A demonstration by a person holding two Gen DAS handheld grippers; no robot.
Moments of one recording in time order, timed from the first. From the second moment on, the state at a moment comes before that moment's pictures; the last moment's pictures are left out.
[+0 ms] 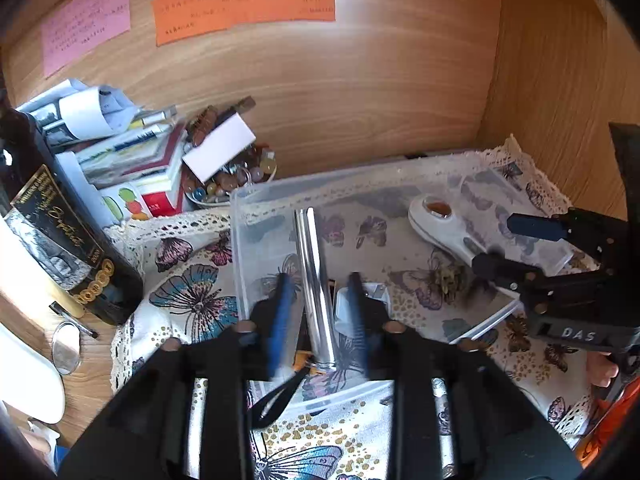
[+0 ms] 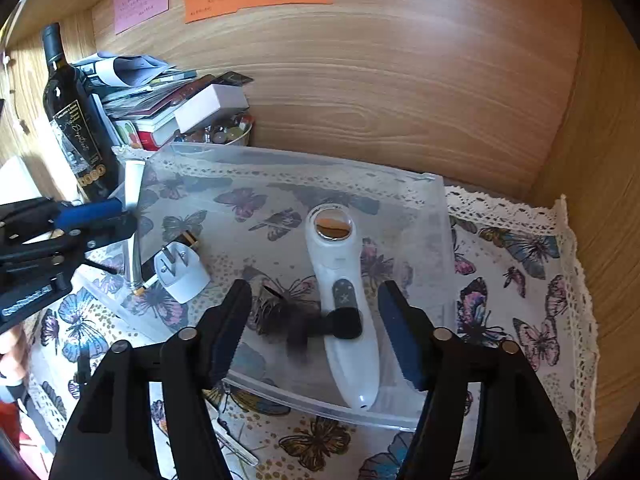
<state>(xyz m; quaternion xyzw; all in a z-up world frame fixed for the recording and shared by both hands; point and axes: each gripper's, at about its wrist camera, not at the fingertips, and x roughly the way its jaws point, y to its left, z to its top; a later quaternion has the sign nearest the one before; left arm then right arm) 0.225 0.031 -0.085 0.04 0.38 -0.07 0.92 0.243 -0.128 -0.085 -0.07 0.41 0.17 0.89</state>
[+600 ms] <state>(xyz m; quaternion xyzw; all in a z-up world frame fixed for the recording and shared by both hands) 0.157 0.062 -0.072 0.03 0.36 -0.06 0.93 0.184 -0.123 -0.060 -0.07 0.37 0.19 0.91</state>
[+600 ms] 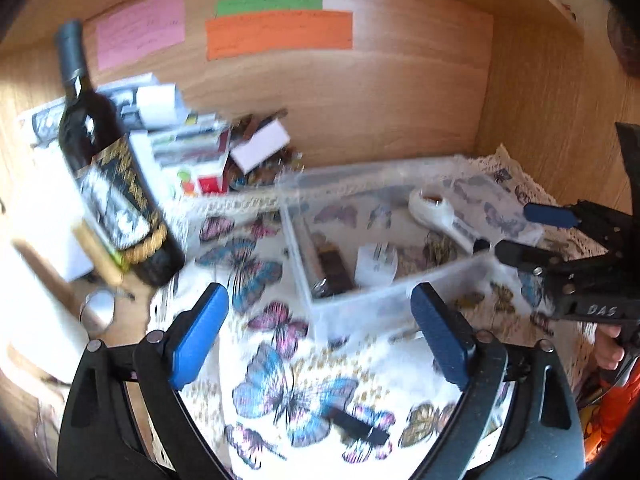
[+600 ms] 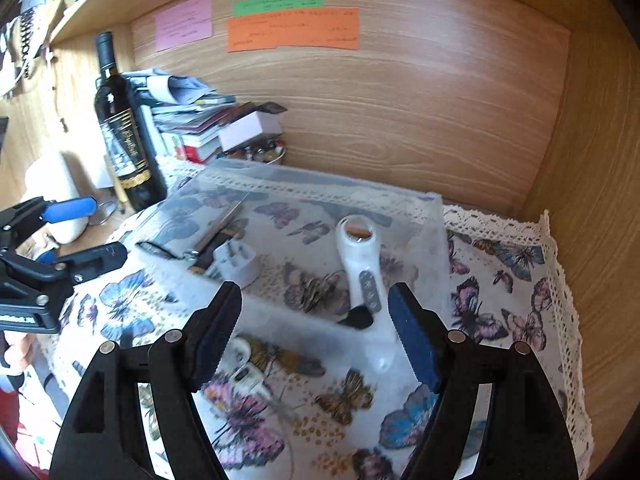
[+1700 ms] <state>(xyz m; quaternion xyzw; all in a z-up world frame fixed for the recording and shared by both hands) 0.105 0.042 -0.150 0.06 0.43 -0.11 0.89 0.161 -0.081 -0.136 -0.13 0.46 0.26 0.84</state>
